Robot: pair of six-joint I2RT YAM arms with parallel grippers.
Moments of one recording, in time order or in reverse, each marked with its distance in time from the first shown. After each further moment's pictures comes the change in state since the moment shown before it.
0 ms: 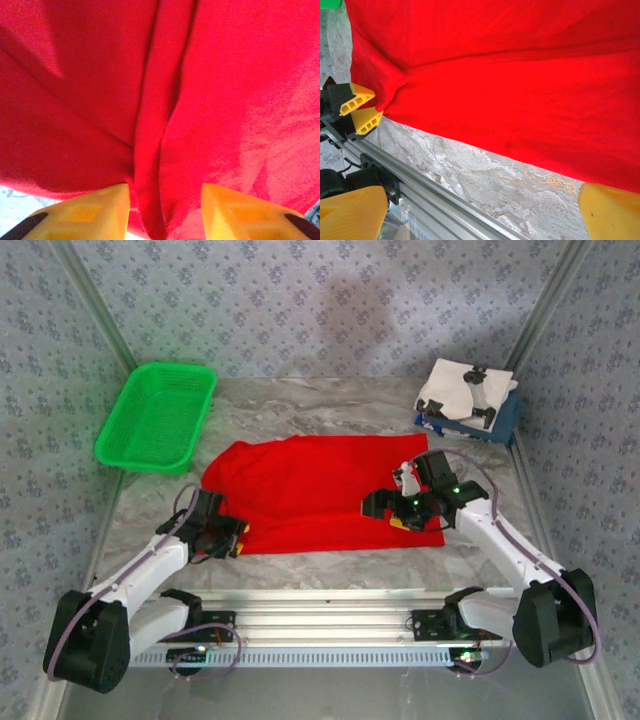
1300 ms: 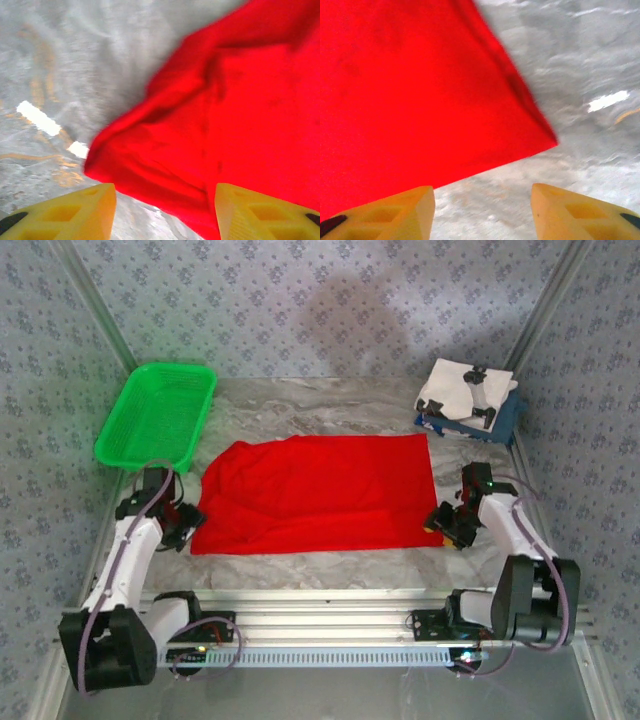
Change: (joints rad) left arm 0.330 -0.023 0.325 -0.507 -0.159 0.667; right arm -0.418 0.051 -0.062 -0.242 0.292 -0.023
